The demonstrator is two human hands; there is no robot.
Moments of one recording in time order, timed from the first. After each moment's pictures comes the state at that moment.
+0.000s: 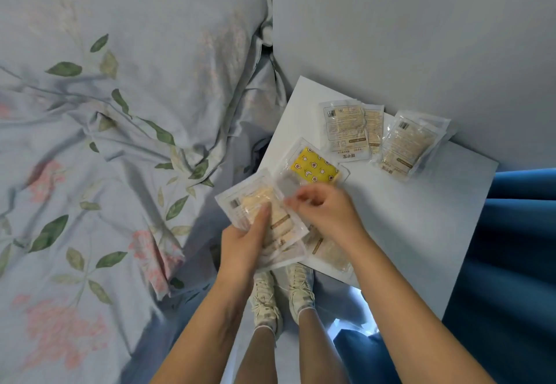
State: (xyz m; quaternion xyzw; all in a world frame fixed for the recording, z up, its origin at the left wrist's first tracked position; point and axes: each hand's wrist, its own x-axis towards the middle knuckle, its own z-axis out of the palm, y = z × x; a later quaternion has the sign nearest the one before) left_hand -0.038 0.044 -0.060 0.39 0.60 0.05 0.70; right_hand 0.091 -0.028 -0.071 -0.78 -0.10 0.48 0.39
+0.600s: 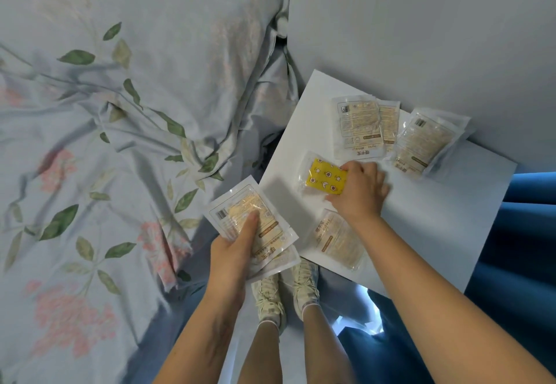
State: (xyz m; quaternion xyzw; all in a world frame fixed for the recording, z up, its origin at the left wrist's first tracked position) left_hand -0.069 0.051 -0.061 0.33 0.64 0.05 0.69; right_hand 0.120 -0.027 -0.119 -0.94 -0.18 0.28 0.03
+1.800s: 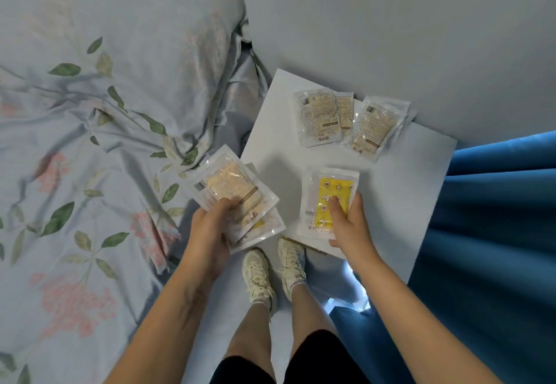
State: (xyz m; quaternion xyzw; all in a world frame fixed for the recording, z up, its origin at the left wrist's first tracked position) left_hand -0.051 0.041 -0.003 0.34 0.58 0.08 0.73; right_hand 0.072 -0.120 -0.039 -0.77 0.08 0.42 0.47
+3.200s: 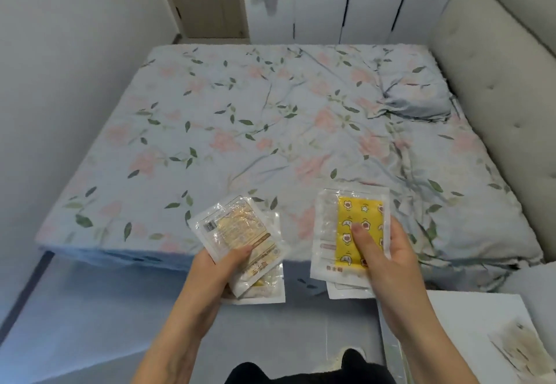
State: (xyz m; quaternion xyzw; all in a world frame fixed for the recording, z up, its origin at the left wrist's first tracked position) left_hand -0.487 -0.160 0.364 0.18 0.67 0.50 0.52; right_hand -0.283 -0.079 0.374 -0.52 -0.45 0.61 0.40
